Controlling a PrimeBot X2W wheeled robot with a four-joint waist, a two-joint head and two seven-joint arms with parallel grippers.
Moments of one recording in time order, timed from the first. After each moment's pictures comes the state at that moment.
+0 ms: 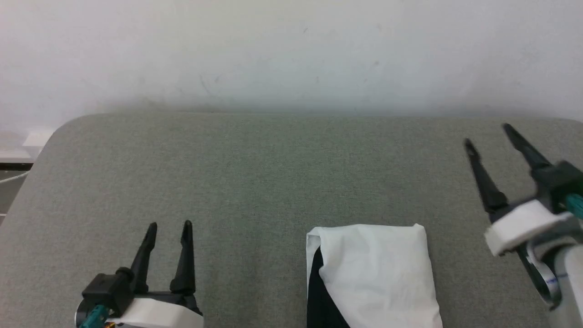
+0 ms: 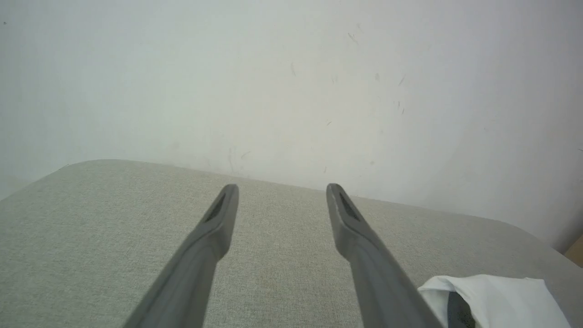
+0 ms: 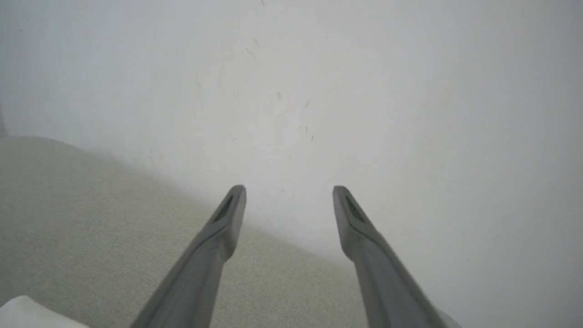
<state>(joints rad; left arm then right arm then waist) 0.07 0.07 0.02 0.06 -0.27 -0.12 -0.26 -0.24 -0.33 0.12 0.05 0.10 0.13 -0.03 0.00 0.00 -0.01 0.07</state>
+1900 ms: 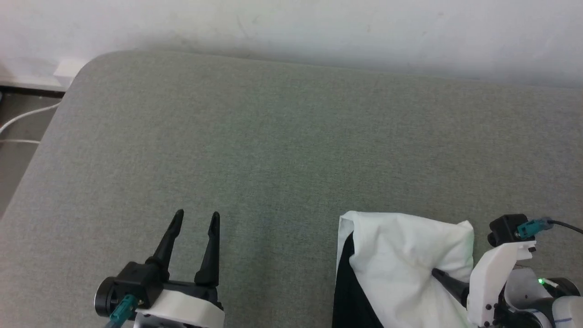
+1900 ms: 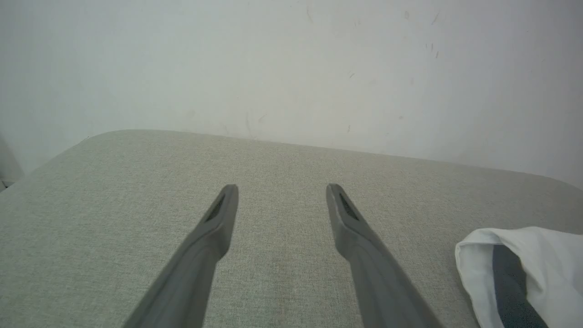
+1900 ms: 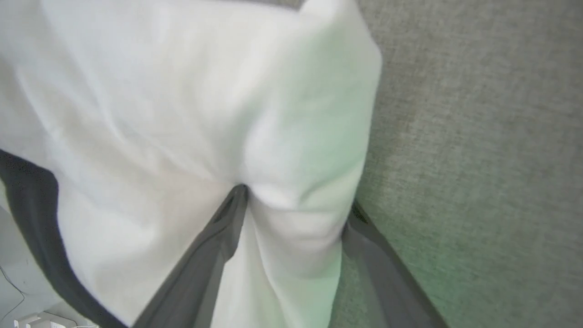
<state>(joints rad) 0.04 0.05 -0.06 0.04 -0.16 -0.12 -0.26 -0.03 -0.19 0.00 0.06 0.47 0.13 0.82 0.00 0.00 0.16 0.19</state>
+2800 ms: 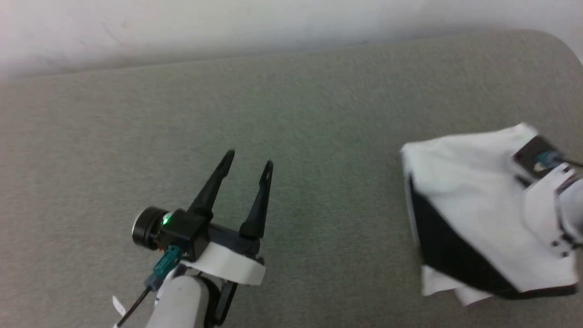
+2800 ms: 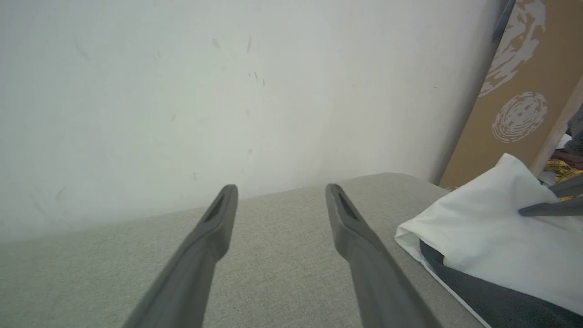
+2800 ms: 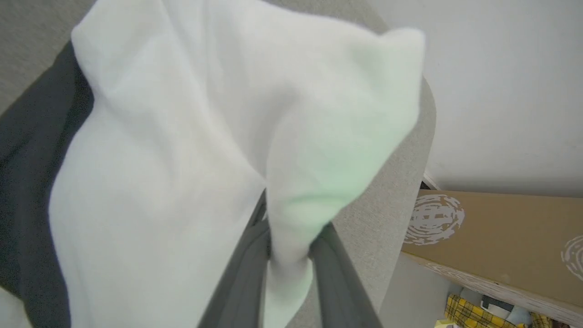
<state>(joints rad) -0.16 0.05 -0.22 0.03 -0.11 -0.12 -0.26 -0.43 -0.78 0.49 0.04 0.31 0.13 0.63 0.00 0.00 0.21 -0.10</state>
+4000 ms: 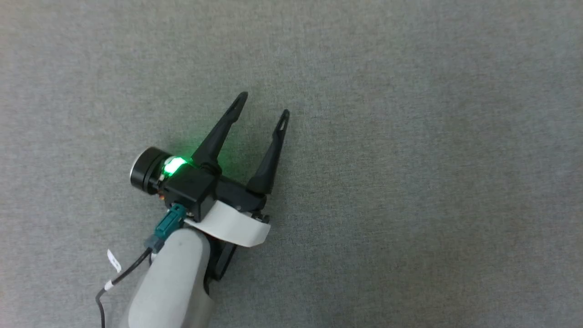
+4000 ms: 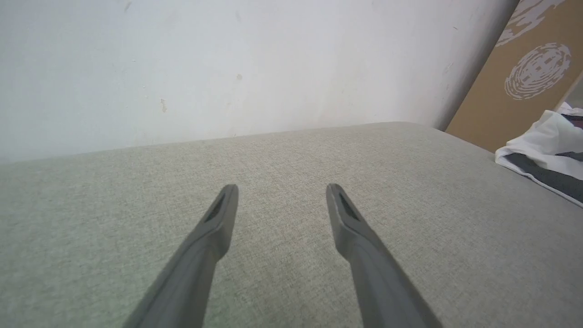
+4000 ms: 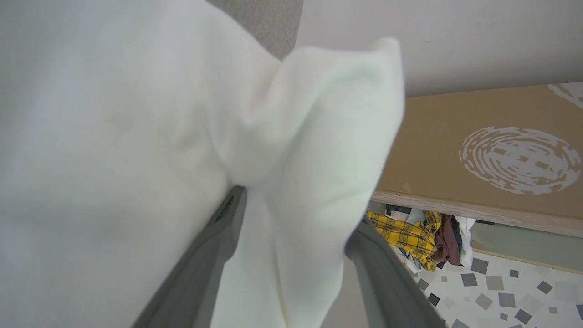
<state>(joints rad) -0.36 0.10 -0.28 0.03 -0.10 -0.13 -0.26 -0.61 -0.91 0.15 0.74 0.00 0.13 0.04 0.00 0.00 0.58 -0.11</state>
